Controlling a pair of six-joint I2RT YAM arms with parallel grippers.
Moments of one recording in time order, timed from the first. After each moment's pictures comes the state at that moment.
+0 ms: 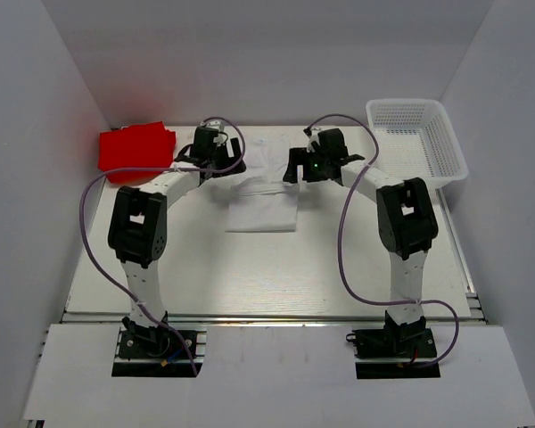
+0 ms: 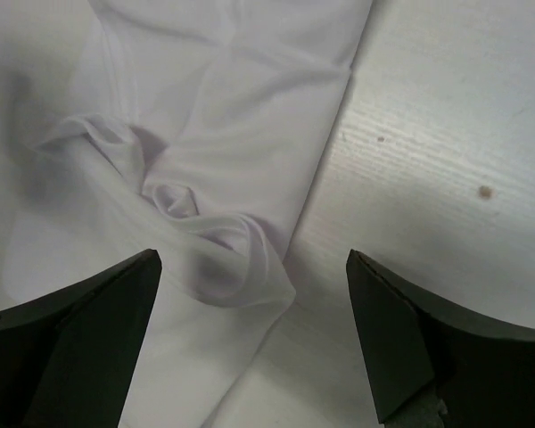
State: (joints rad) left arm -0.29 2.00 1.47 -0.15 0.06 -0.38; right arm 0.38 2.09 1.51 -0.15 -0.34 0.22
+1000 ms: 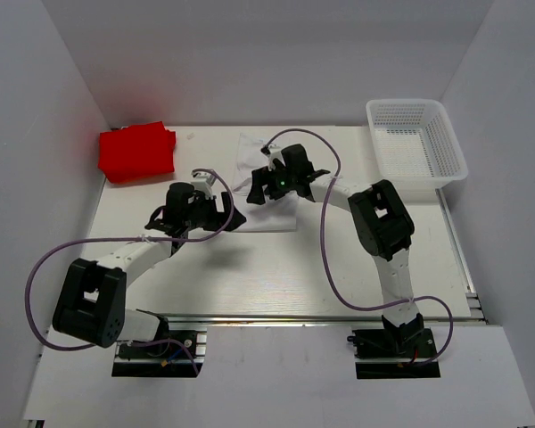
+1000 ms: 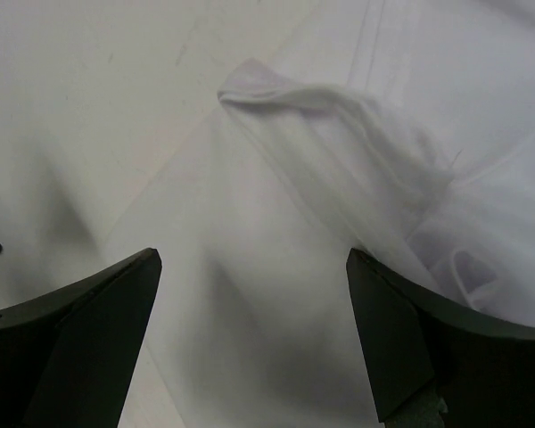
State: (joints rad) left arm -0.31 1.33 0.66 0.14 0.39 -0.36; right arm 0.58 2.17 1.52 -0.02 -0.50 0.18
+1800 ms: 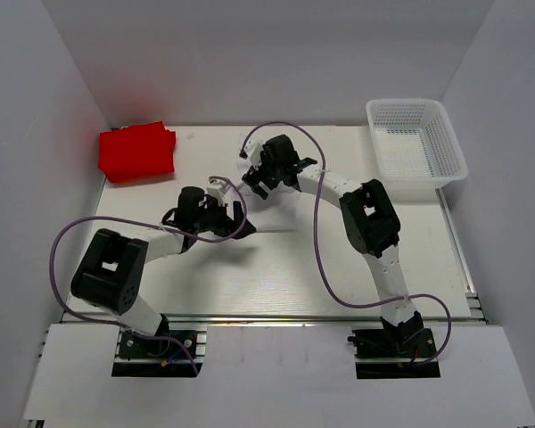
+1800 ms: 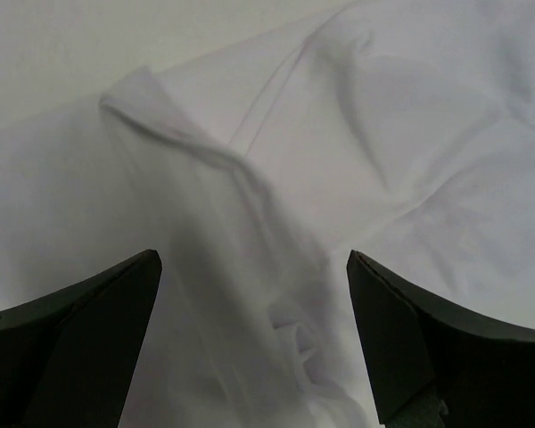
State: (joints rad) left arm -0.33 1.55 0.64 0.35 0.56 -0.30; right arm 0.62 2.28 1.79 -0.17 -0.23 -0.43
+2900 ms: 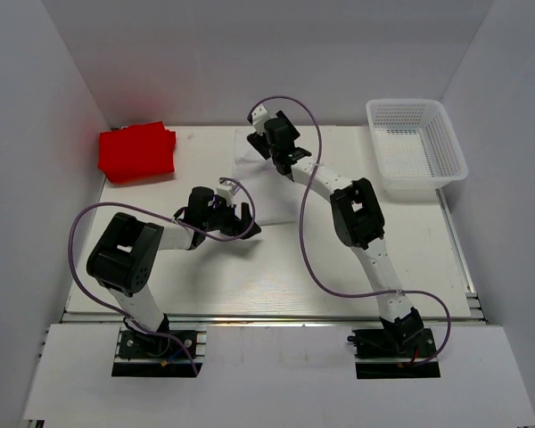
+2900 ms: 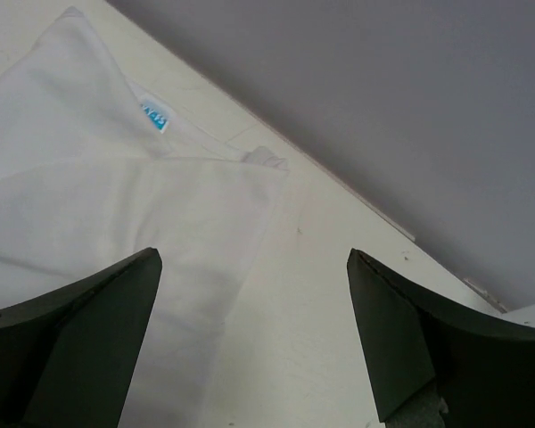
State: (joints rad) left arm -0.37 1.73 0.69 0.44 0.52 -0.22; right arm 0.61 2.49 2.10 0.04 0.35 -0.47
